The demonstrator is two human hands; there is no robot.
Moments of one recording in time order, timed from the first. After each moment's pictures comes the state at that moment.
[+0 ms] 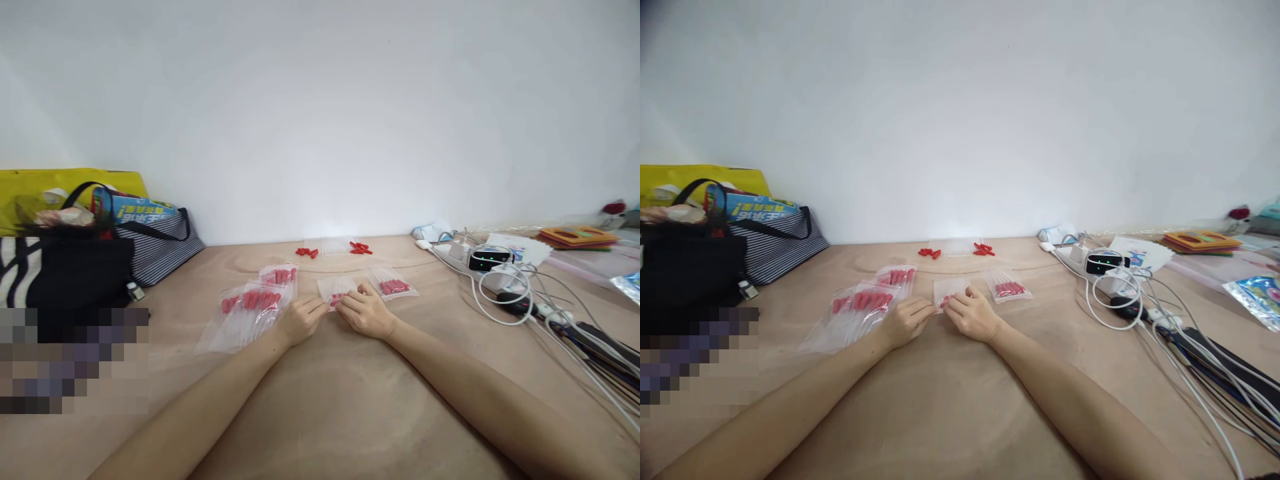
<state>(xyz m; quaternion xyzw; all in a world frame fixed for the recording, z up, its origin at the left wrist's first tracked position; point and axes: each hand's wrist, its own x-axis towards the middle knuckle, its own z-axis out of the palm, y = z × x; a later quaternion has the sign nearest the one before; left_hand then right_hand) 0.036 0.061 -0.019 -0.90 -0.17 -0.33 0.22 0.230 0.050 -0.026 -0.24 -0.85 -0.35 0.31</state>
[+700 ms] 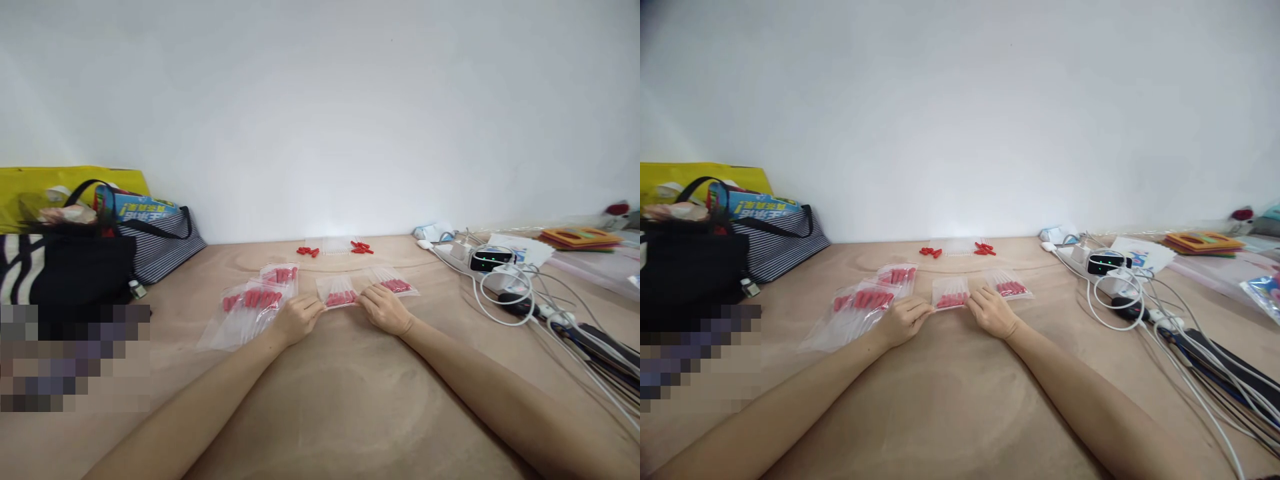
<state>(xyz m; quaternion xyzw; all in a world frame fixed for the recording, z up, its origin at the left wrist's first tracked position) 0.029 0.060 -0.021 -0.90 -0.21 -0.34 0.17 0.262 0.056 -0.035 -0.27 -0.86 -0.29 0.31</state>
